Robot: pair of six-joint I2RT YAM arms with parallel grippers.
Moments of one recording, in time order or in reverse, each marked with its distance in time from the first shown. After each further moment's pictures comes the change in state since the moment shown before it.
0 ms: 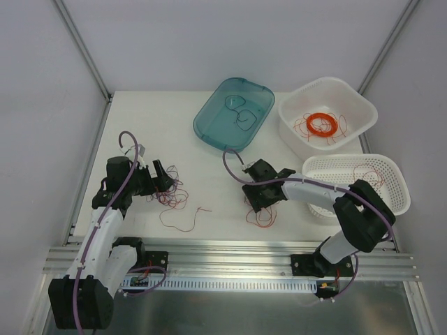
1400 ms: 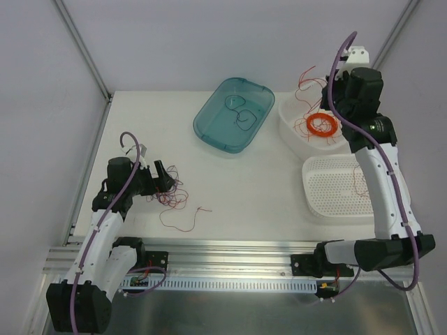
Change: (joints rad) left arm -0.032 -0.032 0.000 0.002 -0.025 0.006; right arm -0.576 -0.239 0.797 -0.068 0.039 -0.173
